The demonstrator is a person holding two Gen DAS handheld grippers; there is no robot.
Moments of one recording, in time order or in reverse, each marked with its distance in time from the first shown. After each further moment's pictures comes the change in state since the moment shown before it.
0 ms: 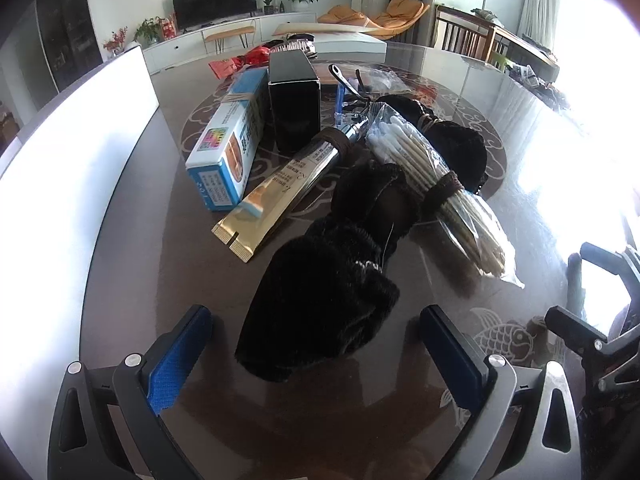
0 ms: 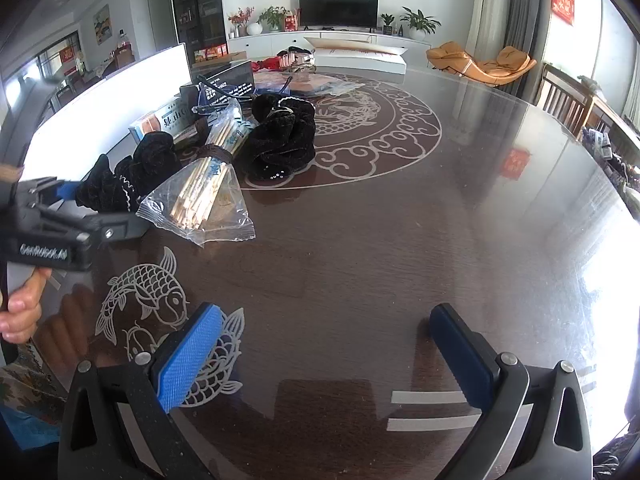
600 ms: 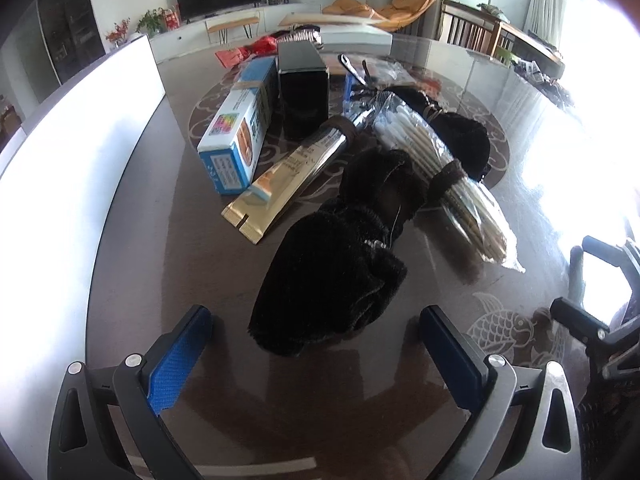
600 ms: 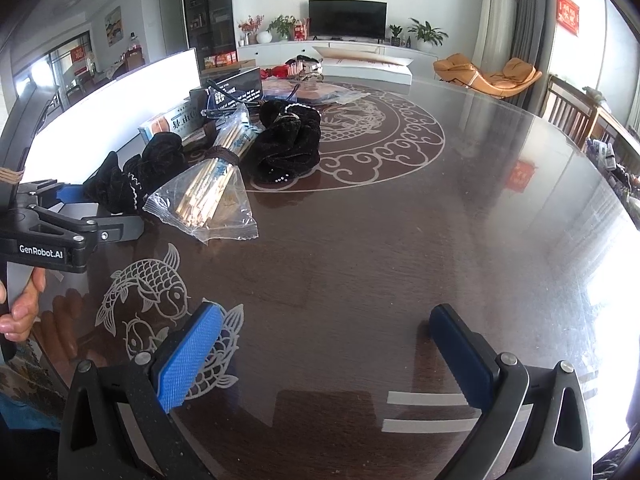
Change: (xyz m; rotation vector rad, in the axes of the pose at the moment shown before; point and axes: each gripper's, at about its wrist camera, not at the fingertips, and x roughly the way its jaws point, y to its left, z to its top) left arm -0.001 0.004 0.000 -0.012 0.077 0.002; right arm -0.001 -0.006 0.004 -0.022 0.034 0.012
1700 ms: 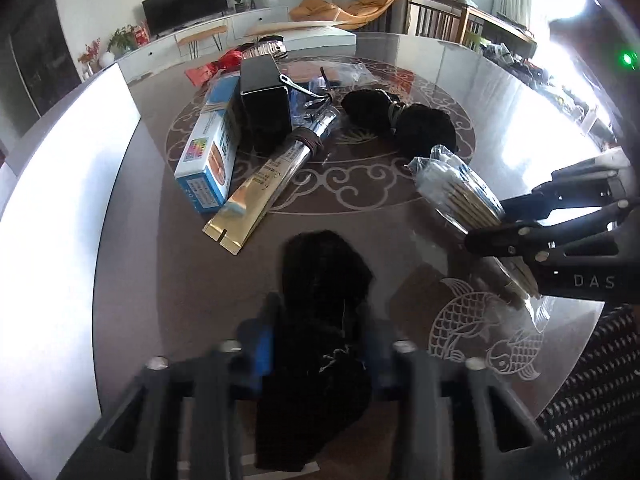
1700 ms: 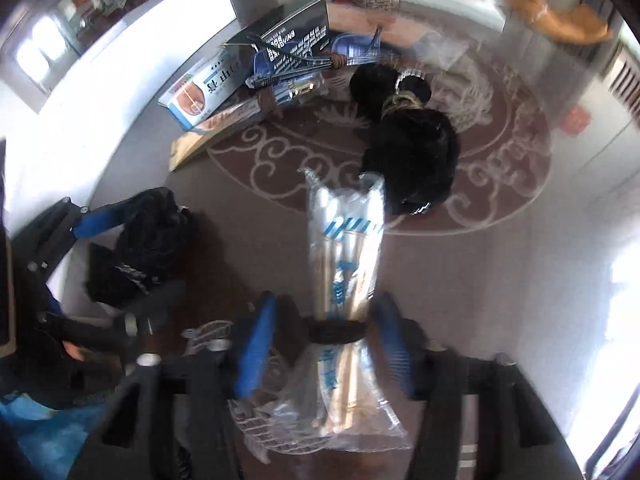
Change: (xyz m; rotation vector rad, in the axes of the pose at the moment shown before) left arm -0.008 -0.010 0.011 0.086 -0.029 -0.045; right arm 0.030 0.060 0.101 -0.087 0.341 0.110
